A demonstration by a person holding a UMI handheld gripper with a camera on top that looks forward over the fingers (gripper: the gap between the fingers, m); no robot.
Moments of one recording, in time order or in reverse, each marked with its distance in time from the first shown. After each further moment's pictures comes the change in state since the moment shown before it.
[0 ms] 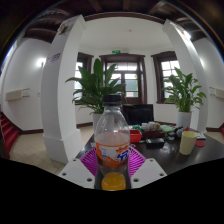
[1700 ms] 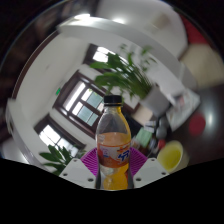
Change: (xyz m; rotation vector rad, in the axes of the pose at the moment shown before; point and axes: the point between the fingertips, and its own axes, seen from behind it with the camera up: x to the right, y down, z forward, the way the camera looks) arm 0.308 -0.136 0.083 0.112 0.109 0.954
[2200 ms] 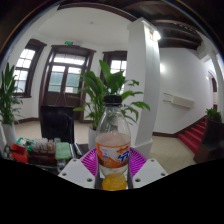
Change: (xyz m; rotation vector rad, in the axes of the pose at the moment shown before) arm 0.144 -0.156 0.007 0.140 0.485 -1.025
